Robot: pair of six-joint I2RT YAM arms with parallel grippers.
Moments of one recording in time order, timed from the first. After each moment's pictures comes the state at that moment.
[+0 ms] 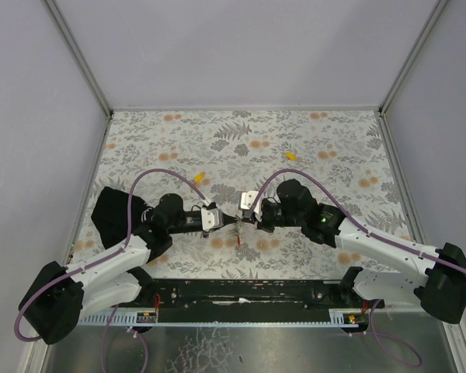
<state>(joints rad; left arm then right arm) -0.67 1.00 0.37 0.43 0.72 0.41 0.91 1.13 0.77 -0.13 -0.39 -0.44</state>
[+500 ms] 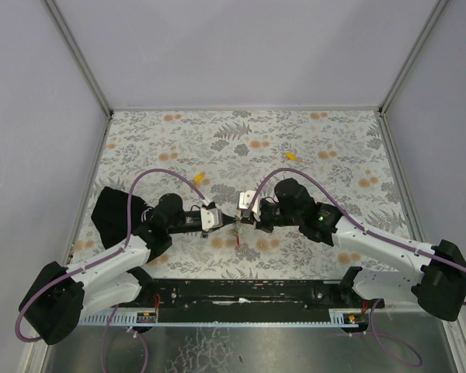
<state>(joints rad) -0.66 1.00 0.36 0.43 0.72 0.41 0.90 1.16 0.77 -0.13 -0.41 -0.45</state>
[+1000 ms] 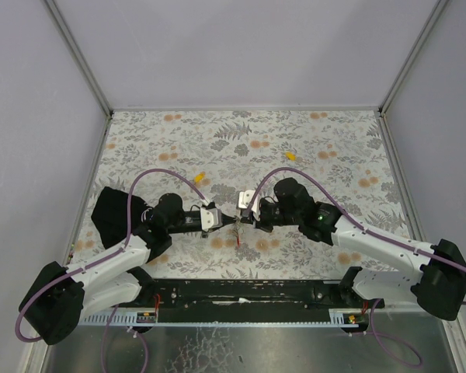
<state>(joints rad) -0.66 1.00 0.36 0.43 0.73 0.41 0.90 1.16 0.78 -0.13 -0.41 -0.44</state>
